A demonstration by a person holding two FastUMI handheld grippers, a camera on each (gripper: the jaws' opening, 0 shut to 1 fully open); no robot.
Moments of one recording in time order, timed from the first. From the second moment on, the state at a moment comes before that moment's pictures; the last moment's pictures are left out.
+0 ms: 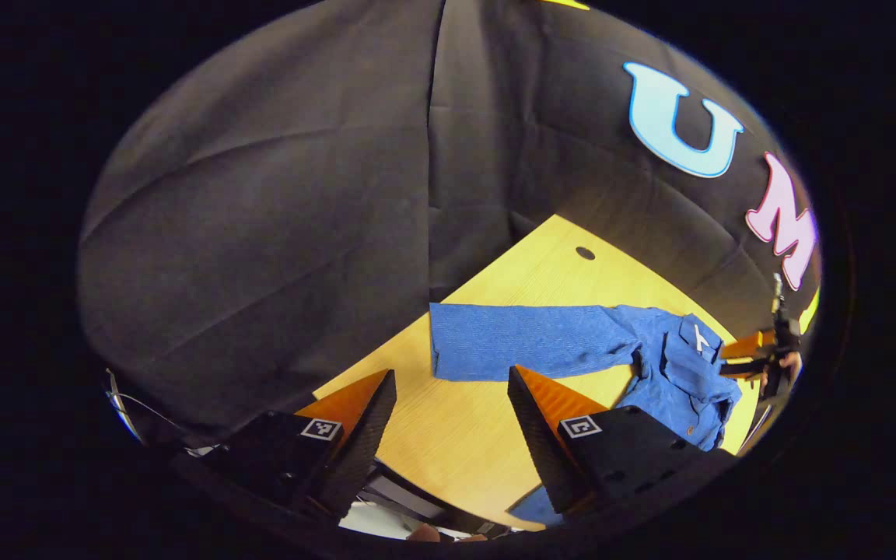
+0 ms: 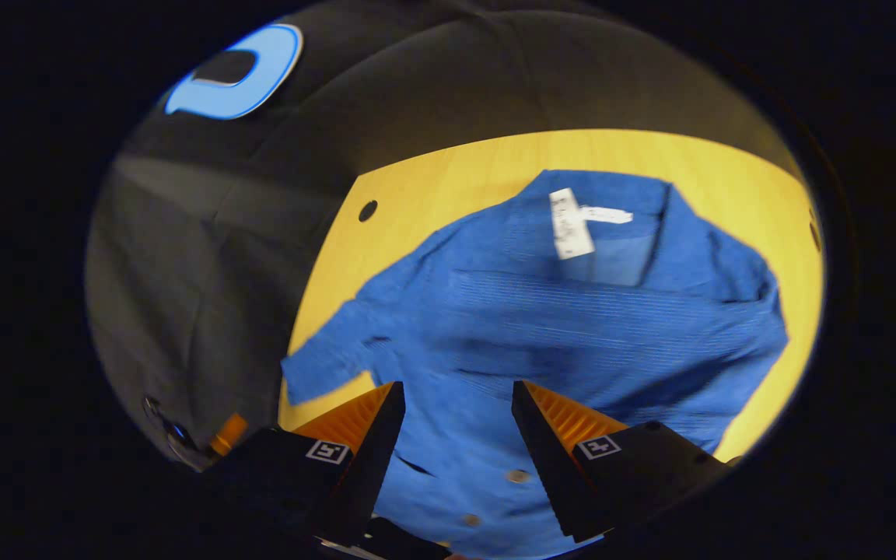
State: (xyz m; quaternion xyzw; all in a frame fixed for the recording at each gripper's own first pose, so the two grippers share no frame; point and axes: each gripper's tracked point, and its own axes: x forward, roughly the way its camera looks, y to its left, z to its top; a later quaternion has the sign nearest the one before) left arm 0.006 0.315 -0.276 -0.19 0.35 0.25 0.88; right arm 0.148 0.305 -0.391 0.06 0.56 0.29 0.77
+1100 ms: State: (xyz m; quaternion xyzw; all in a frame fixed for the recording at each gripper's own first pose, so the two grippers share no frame) left arm 0.113 0.363 -0.363 -0.16 0.53 0.21 0.80; right arm -0.017 0.033 -0.329 0.10 0.56 0.16 0.81
